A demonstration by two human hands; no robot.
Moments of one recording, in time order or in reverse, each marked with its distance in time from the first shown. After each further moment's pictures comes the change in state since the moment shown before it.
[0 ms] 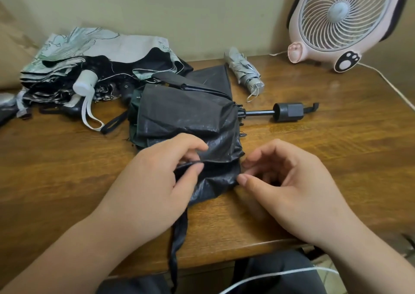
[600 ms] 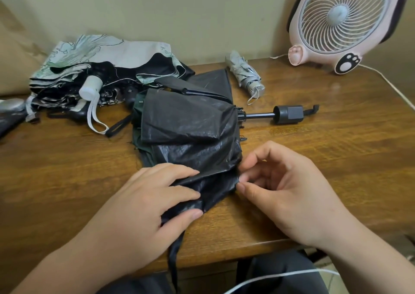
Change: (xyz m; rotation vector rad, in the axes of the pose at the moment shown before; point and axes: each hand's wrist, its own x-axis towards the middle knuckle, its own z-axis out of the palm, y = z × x) left_hand -0.031 -0.023 -0.007 0.203 -0.233 0.168; right_hand -0.001 0.004 -0.001 0.204 -0.122 0.002
